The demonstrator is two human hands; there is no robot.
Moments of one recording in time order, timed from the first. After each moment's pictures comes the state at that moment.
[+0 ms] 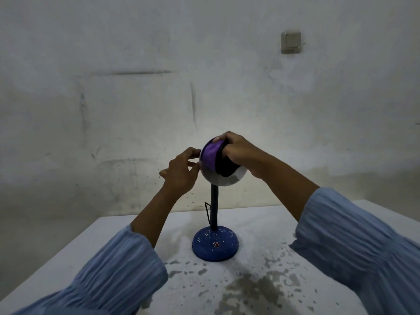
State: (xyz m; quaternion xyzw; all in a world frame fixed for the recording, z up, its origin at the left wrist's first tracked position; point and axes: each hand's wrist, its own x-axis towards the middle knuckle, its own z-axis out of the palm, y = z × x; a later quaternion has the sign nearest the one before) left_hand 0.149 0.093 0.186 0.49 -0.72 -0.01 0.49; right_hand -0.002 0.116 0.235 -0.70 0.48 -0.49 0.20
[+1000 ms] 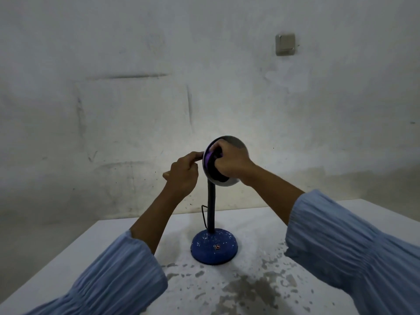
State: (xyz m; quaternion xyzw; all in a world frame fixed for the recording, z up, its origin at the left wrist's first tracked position) left_hand 0.136 0.092 0.186 0.50 -0.70 -0.05 0.52; right_hand 0.001 0.107 0.218 -0.73 0.52 -0.43 0.07
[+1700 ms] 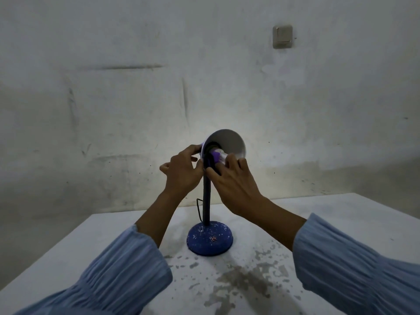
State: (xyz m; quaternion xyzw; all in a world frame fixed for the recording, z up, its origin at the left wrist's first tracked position) left_hand 0.120 0.086 0.172 0.47 -0.69 0.06 0.54; right_hand -0.015 0.128 0.148 -0.73 0.50 -0.18 -0.43
